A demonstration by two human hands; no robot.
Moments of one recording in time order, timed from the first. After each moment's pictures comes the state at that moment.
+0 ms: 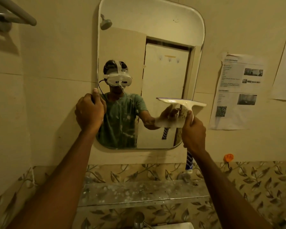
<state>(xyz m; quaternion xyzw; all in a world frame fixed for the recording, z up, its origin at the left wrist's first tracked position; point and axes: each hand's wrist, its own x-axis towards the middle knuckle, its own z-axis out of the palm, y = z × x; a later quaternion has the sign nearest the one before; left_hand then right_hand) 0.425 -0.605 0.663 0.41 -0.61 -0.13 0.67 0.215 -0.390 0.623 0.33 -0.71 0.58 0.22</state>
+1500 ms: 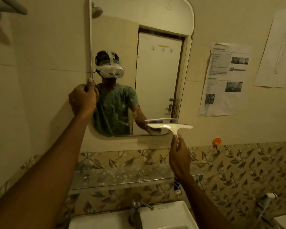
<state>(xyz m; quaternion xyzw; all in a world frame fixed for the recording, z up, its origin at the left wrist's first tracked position) 0.442 -0.585 0.671 0.39 -0.62 -0.25 0.64 0.253 -0.365 0.505 0.31 -0.72 0.59 0.20</state>
